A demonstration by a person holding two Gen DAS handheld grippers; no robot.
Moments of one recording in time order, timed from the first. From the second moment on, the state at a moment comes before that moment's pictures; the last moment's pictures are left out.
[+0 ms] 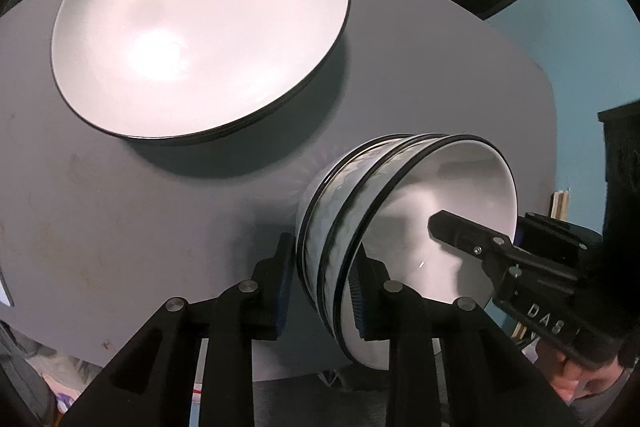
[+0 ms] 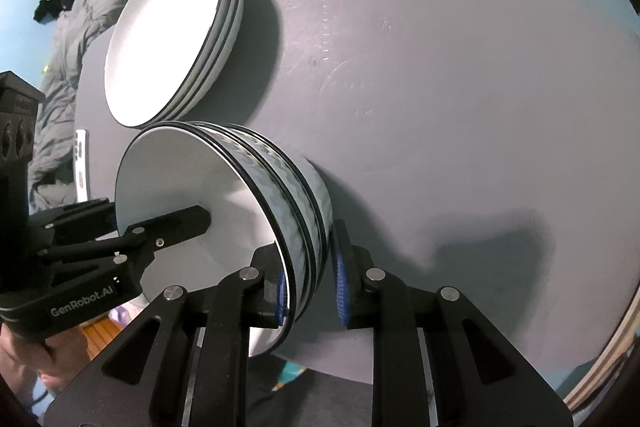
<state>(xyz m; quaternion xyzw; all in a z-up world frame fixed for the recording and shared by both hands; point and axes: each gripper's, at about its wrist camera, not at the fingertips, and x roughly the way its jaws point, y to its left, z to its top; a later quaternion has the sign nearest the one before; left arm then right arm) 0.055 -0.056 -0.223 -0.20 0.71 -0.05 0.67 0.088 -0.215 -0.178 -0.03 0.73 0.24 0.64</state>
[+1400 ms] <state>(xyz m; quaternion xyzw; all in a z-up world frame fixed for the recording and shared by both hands) 0.126 0.044 -0.170 -0.19 0.68 0.03 0.71 0.161 -0.105 -0.128 -0.05 0.68 0.28 0.67</state>
